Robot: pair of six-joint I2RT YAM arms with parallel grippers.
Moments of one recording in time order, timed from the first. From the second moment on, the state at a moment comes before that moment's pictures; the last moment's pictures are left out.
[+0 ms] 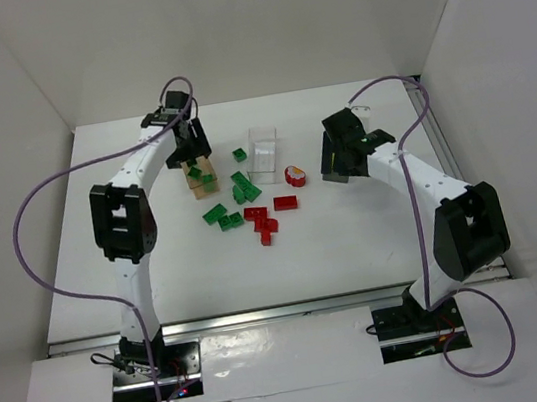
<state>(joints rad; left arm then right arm) -0.22 2.20 2.01 -0.84 -0.20 -0.47 0.35 1.55 1.21 -0.62 0.40 0.51</state>
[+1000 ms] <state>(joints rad) -0.48 1.90 1.29 -0.72 -0.16 -0.64 0.37 1.55 1.21 -0.62 0.38 0.51</state>
